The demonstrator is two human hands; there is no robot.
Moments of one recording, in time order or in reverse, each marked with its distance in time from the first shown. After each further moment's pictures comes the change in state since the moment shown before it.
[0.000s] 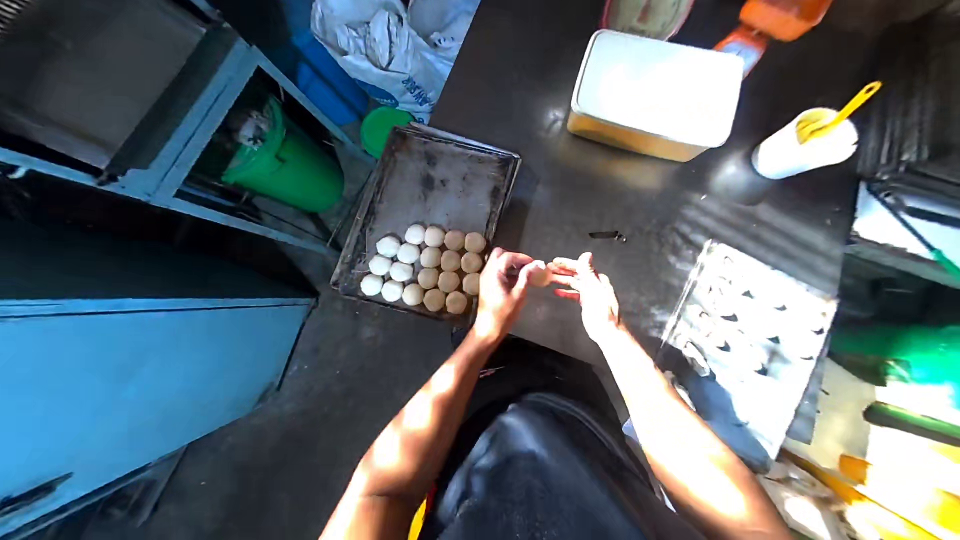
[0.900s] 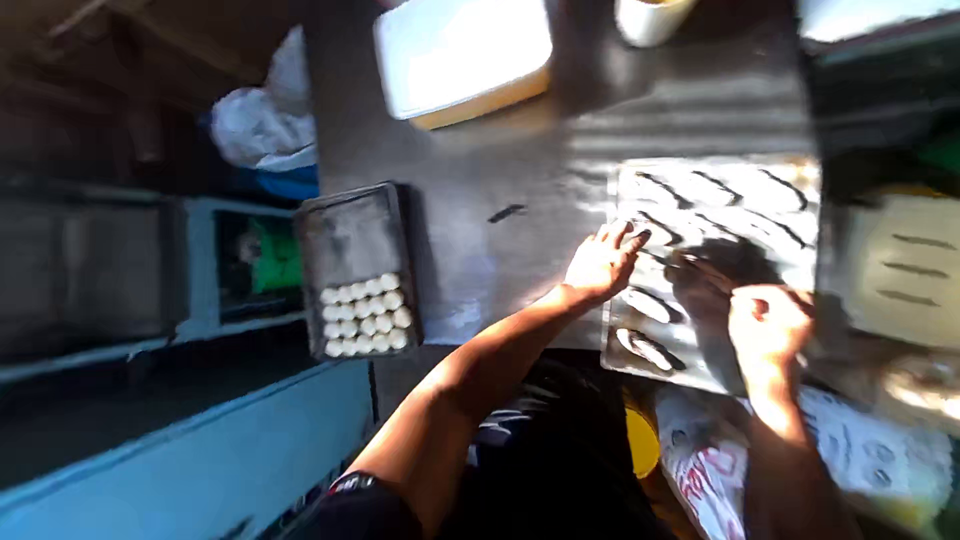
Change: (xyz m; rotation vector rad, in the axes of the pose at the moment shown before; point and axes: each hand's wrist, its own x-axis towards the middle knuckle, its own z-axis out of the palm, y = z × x) left_hand 0.003 0.027 0.400 0.775 -0.804 0.596; right_hand -0.137 0.133 -0.410 -0.761 0.921 -0.187
